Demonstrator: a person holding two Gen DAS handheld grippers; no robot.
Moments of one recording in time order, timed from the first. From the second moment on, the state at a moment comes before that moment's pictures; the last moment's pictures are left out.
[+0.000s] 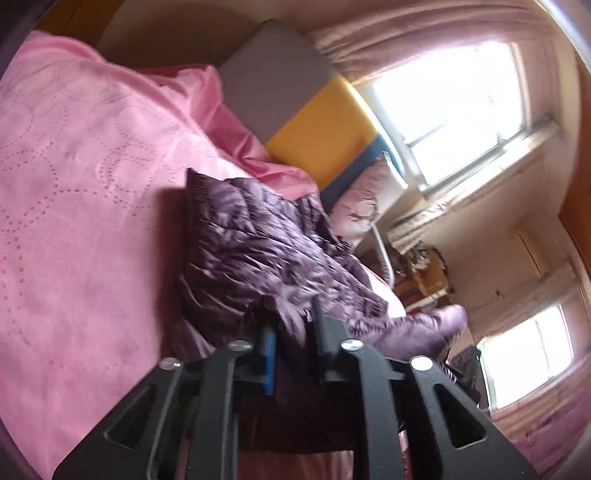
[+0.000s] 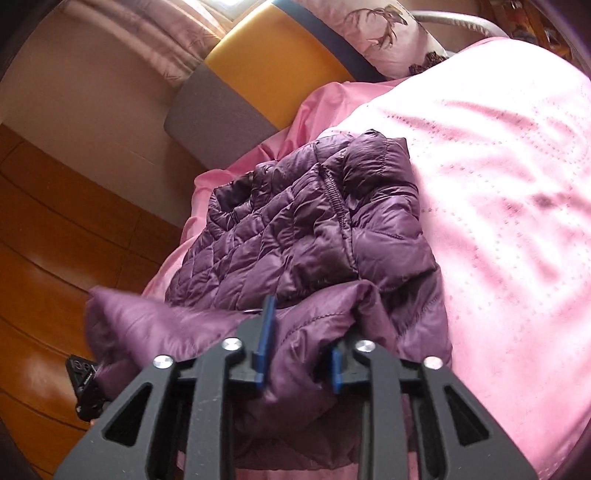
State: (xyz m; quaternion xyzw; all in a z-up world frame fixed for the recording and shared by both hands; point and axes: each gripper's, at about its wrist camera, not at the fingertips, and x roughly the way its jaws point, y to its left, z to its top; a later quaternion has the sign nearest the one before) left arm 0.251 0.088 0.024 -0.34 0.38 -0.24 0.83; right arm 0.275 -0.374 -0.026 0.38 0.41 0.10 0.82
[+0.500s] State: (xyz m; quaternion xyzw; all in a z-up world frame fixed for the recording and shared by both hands) left arm 0.244 0.101 -0.032 -0.34 0.41 -0.22 0.82; right arm 0.199 -0.382 -0.071 0.39 0.40 0.09 0.82
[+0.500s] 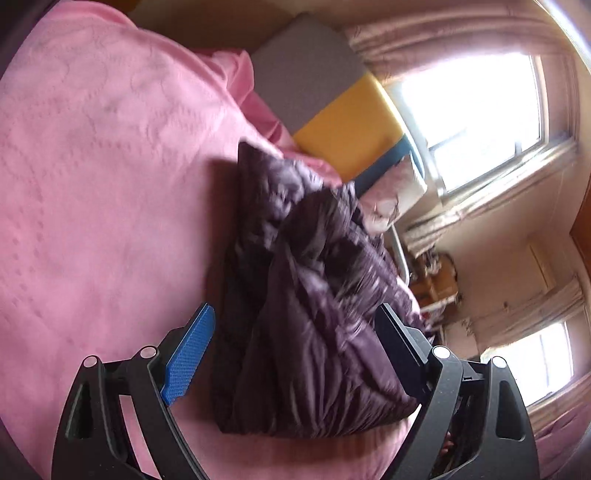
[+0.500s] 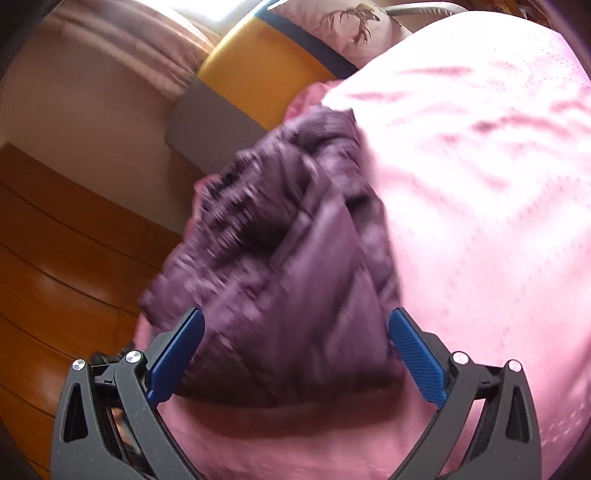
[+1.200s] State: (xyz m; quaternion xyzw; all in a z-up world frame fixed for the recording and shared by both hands) left arm 0.132 0.083 -0.043 -0.26 0.47 -0.26 0.80; right arm 0.124 -0.361 -0.055 0.28 0.46 0.11 0.84
